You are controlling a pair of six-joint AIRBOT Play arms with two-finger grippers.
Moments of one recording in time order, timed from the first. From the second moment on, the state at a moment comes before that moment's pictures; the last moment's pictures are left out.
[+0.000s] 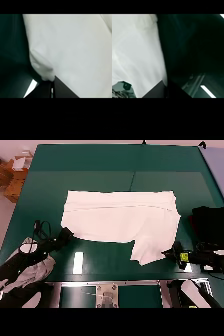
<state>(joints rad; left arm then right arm) -0.13 -0.88 0.19 0.29 -0.35 -1.32 -0.76 -0.94 0.22 -0.88 1.20 1.41</state>
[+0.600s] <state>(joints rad) -0.13 -0.88 0.45 1.00 -0.76 -1.71 -0.76 -0.94 0.45 -1.01 1.34 1.51</state>
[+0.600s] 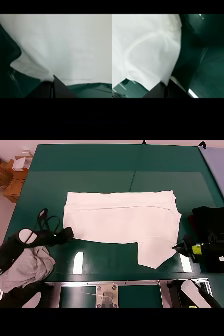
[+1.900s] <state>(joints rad) -0.13 -1.67 1.43 1.33 -0.89 -1.63 -0.41 -1.69 1.35 -0.79 1.11 1.56</state>
